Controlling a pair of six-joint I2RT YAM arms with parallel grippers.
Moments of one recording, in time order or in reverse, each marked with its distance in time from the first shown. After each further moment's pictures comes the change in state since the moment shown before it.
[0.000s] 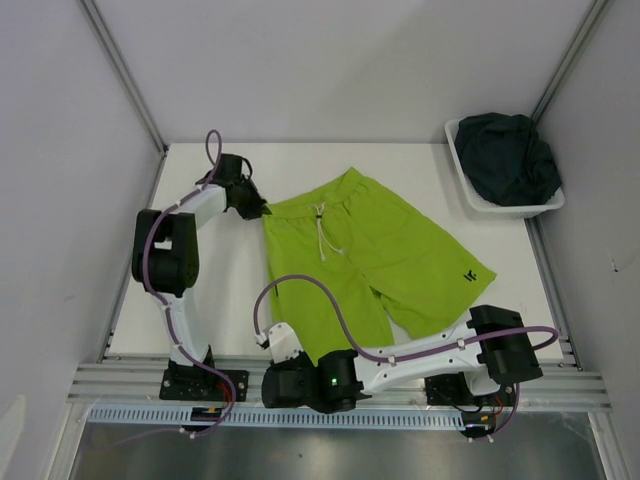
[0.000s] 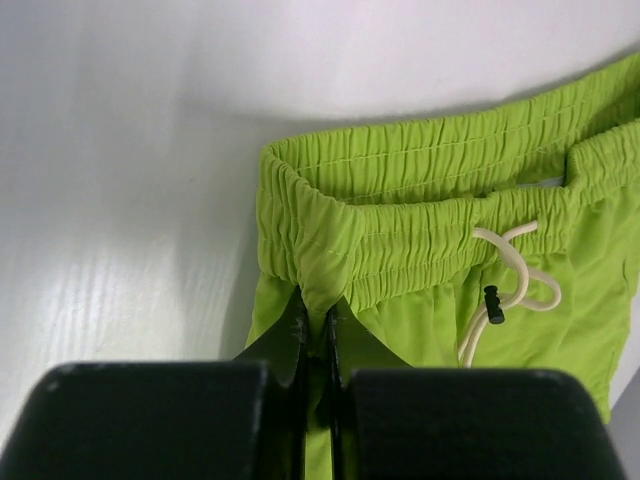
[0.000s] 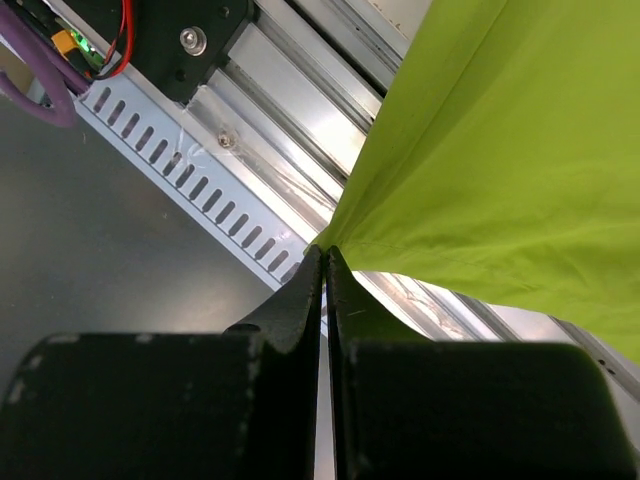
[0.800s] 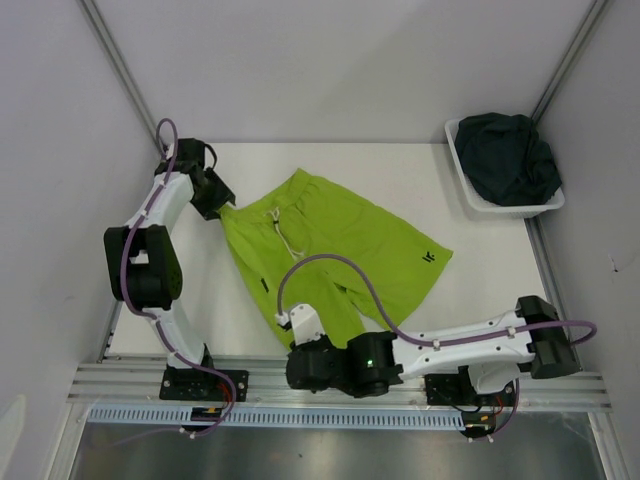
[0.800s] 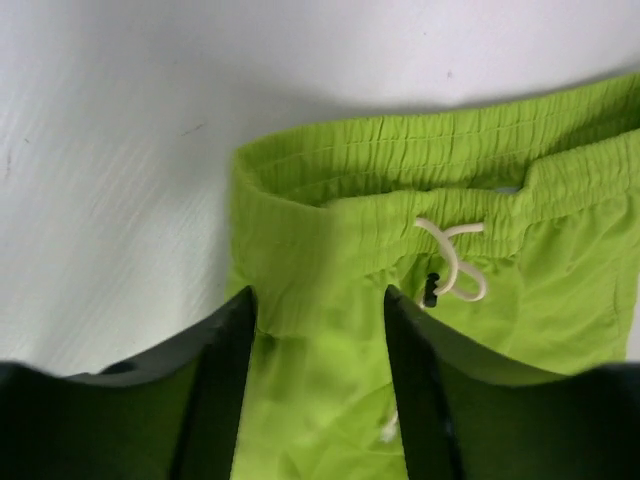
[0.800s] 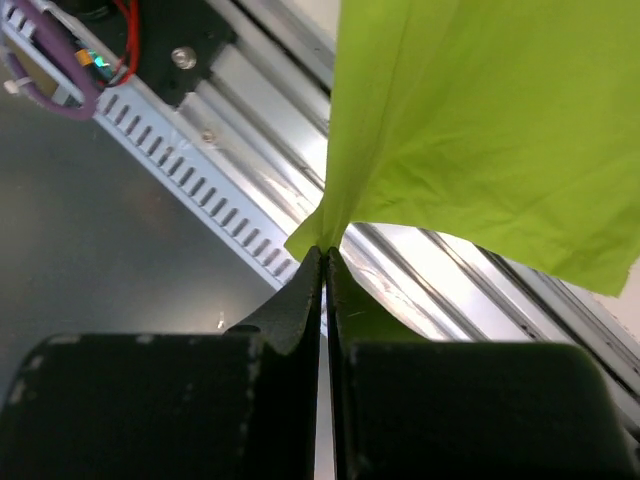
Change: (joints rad) left arm 0.150 -0.140 0.128 -0.407 -0.198 0.001; right arm -0.030 -0.171 -0.020 -0.090 0.017 -0.059
